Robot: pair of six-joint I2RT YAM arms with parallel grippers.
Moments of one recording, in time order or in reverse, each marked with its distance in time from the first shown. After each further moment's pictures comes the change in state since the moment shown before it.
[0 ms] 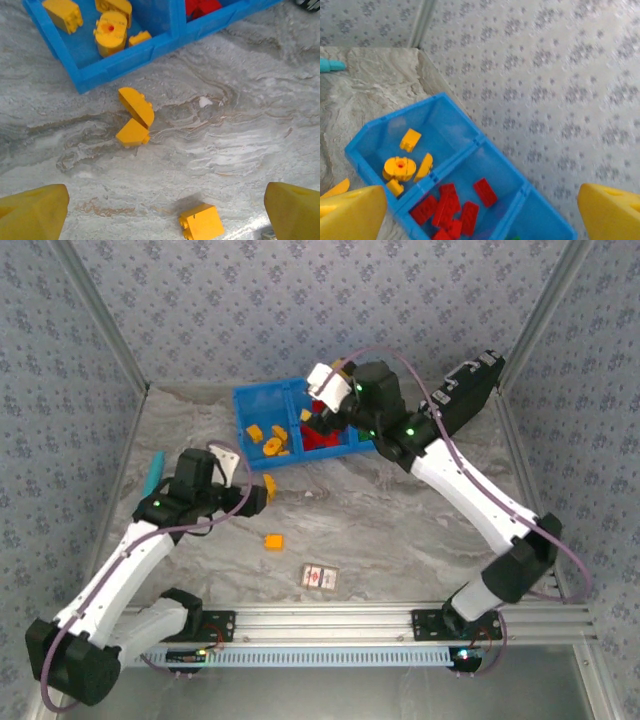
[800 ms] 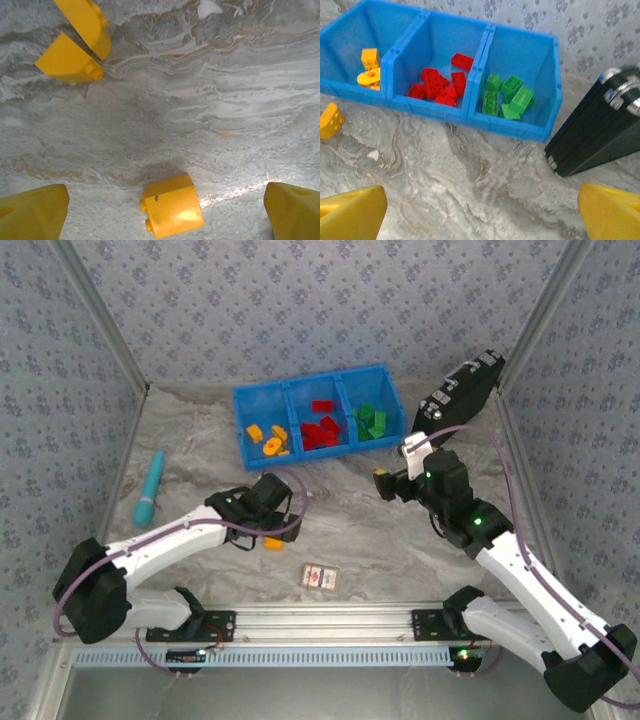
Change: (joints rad) left arm -0.413 0.305 -0.014 -0.016 -0.319 -0.325; right arm -0.131 -0.628 -0.732 -0.063 0.143 0.499
